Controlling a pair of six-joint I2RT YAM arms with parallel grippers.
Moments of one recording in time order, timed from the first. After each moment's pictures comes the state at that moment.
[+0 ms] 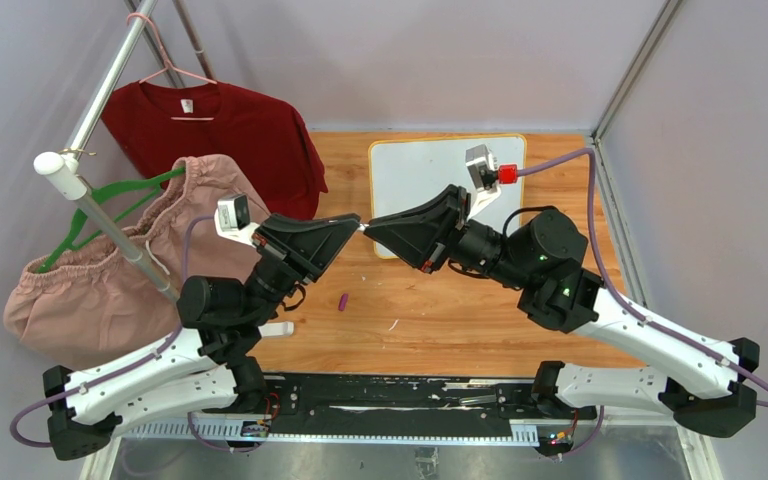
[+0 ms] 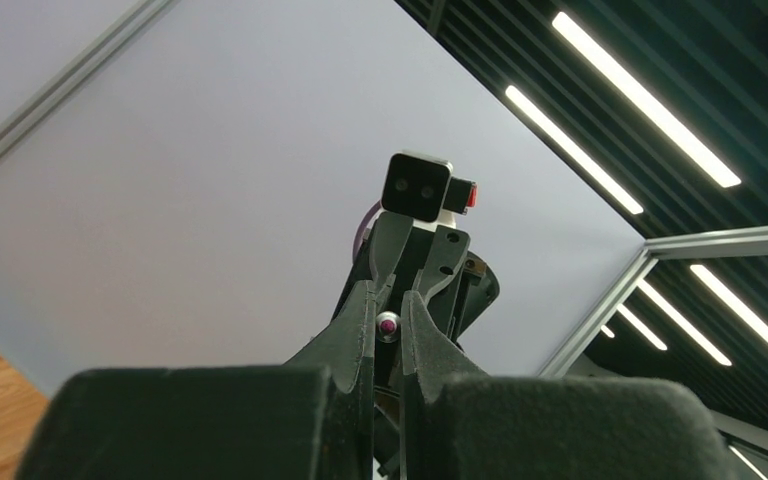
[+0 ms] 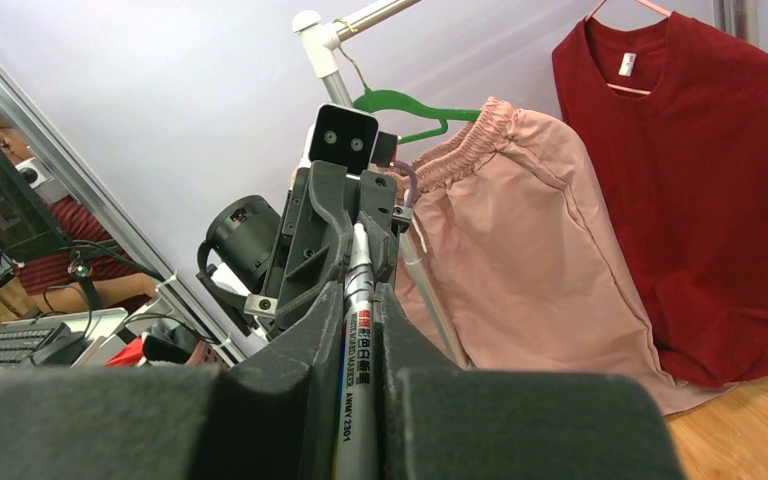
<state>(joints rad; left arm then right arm) -1.06 0.71 0.69 0.74 -0.16 -0.90 1.12 1.00 1.19 0.18 -0.11 0.49</state>
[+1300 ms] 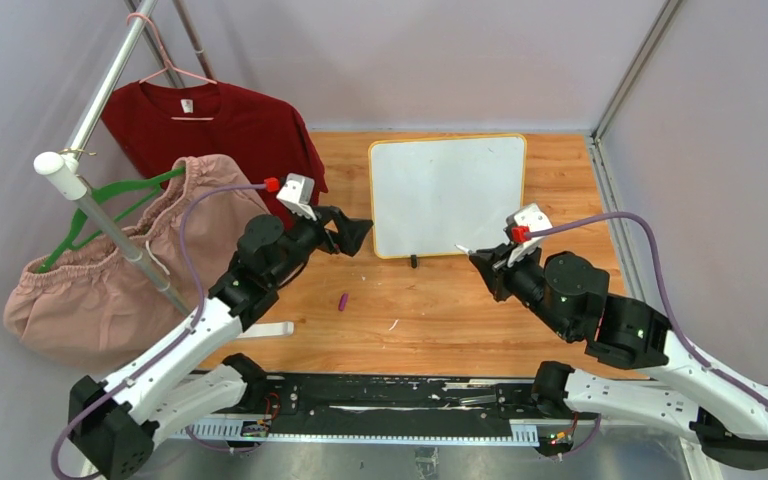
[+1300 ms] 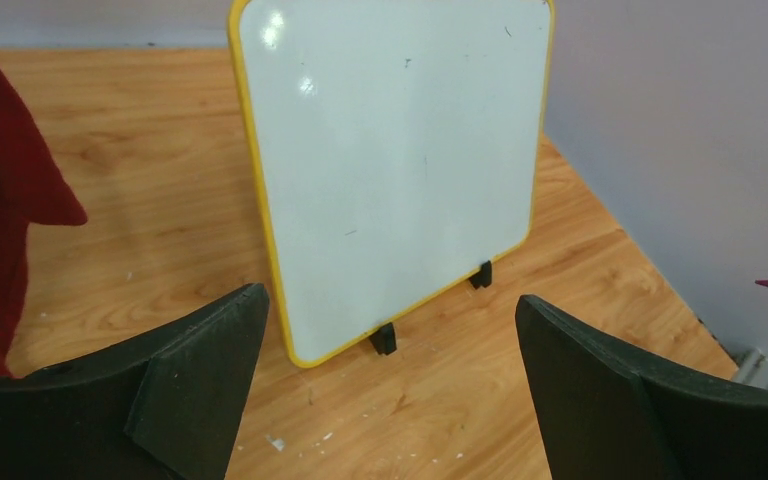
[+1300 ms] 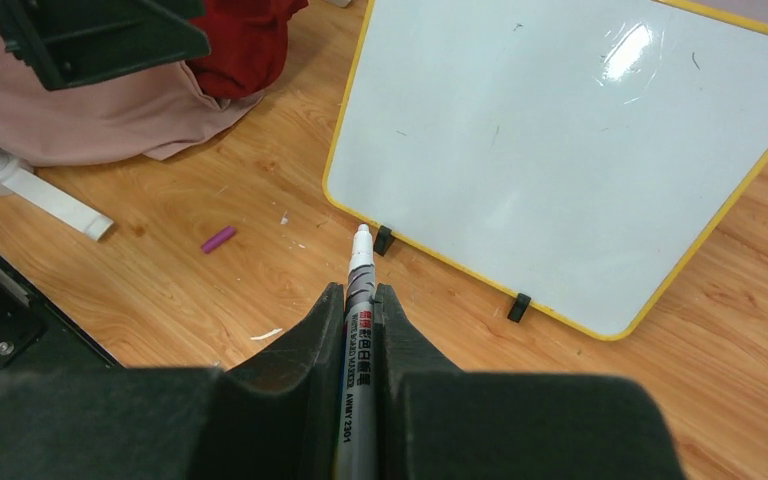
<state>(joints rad) -0.64 0.87 0.68 0.14 -0.03 -0.35 1.12 0.65 1.01 -0.59 0.50 0.12</state>
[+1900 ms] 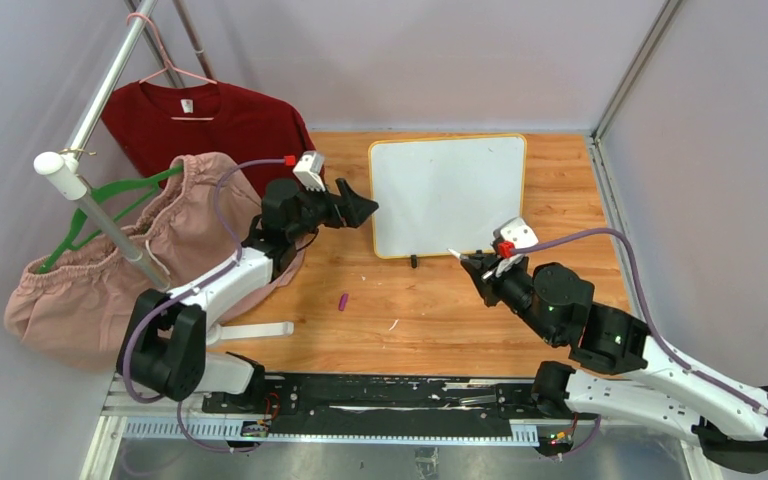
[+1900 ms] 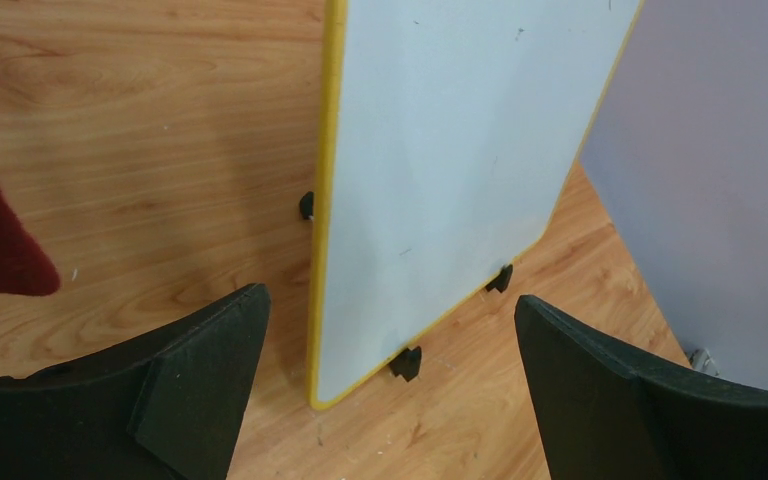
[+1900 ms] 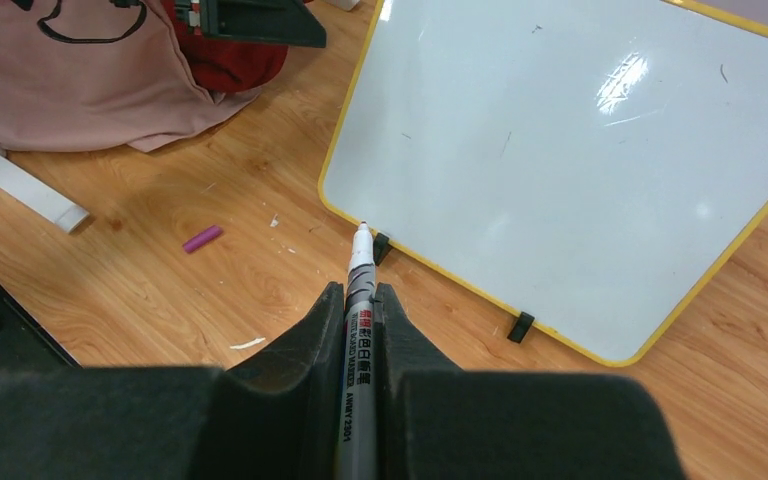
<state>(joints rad) -0.38 1.33 0.75 0.39 0.35 -0.51 1.12 0.61 0.85 -0.44 0.49 0.05</state>
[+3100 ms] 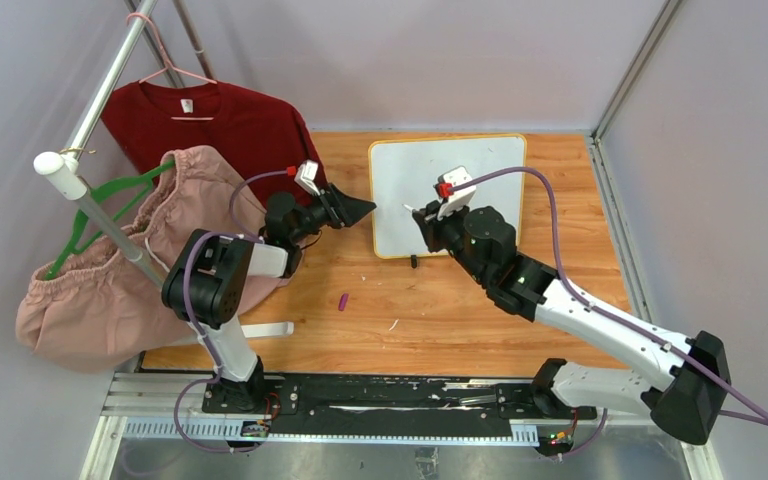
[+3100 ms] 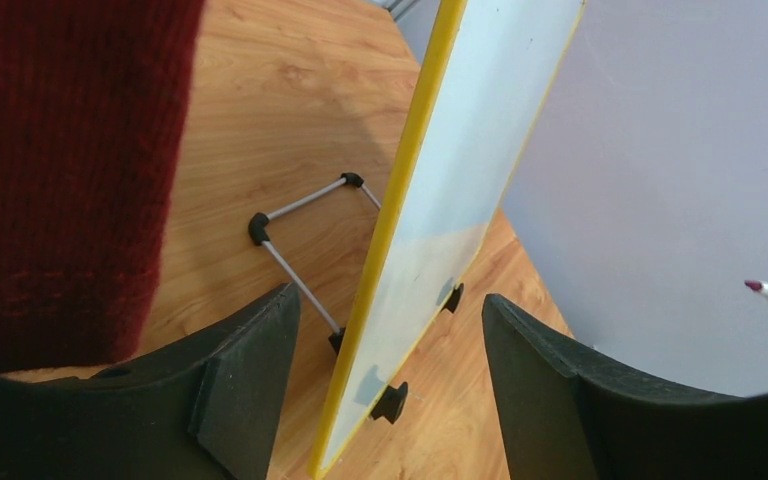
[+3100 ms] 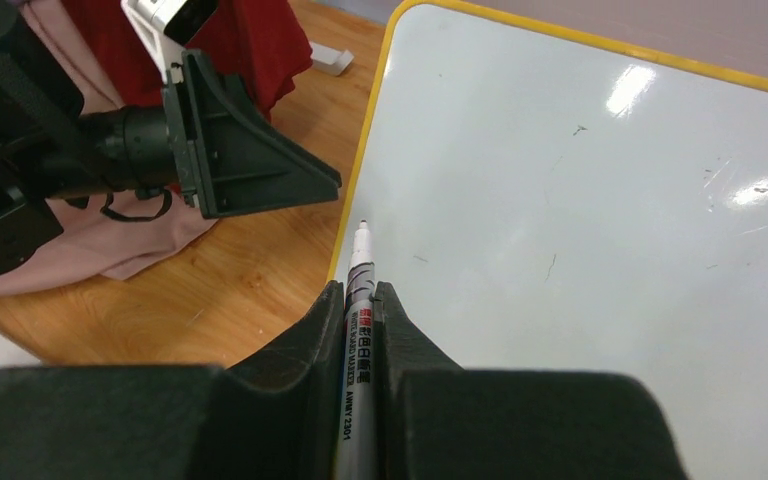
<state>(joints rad) -0.26 1.76 0.67 1.10 0.62 -0.81 0.89 1.08 0.89 0.06 0.31 0.07</state>
